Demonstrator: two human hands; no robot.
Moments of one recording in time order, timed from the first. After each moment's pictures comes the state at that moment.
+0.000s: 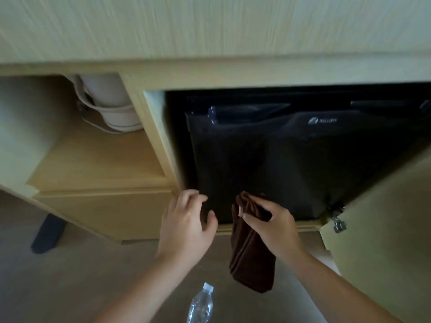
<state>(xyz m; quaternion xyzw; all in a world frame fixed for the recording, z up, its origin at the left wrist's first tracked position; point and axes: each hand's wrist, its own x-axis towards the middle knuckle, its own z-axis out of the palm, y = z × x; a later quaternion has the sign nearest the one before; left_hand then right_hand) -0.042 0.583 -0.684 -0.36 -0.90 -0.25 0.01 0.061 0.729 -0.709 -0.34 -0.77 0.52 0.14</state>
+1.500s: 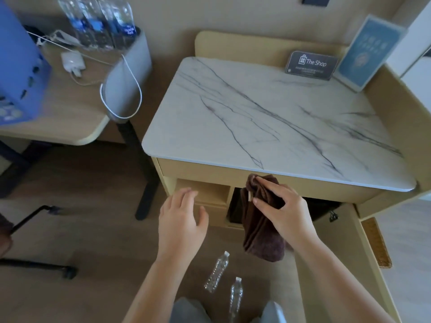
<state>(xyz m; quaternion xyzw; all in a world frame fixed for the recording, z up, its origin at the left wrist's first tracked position) 0.017 0.378 -0.173 -0.25 -0.91 -0.32 0.09 0.102 0.564 -0.137 -0.25 -0.83 0.47 0.14</state>
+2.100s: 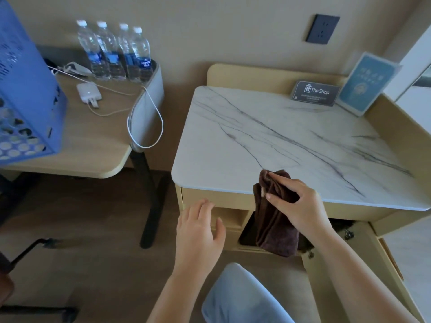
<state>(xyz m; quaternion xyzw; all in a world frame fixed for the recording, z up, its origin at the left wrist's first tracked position) -0.060 0.318 -0.151 -0.30 -0.88 -0.37 0.09 0.013 0.508 -0.092 -0.26 -0.83 0.46 0.18</state>
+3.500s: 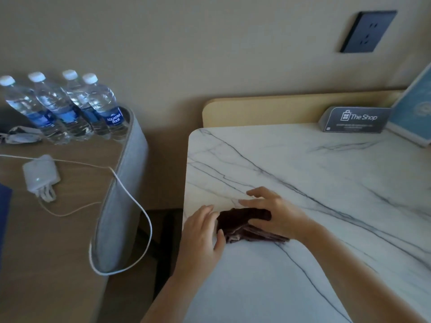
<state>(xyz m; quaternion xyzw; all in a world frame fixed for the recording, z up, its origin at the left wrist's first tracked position) -0.379 0.468 -0.177 -0.41 -0.85 -0.33 0.05 -0.299 0.674 -0.152 -0.07 -0.95 0.29 0.03</state>
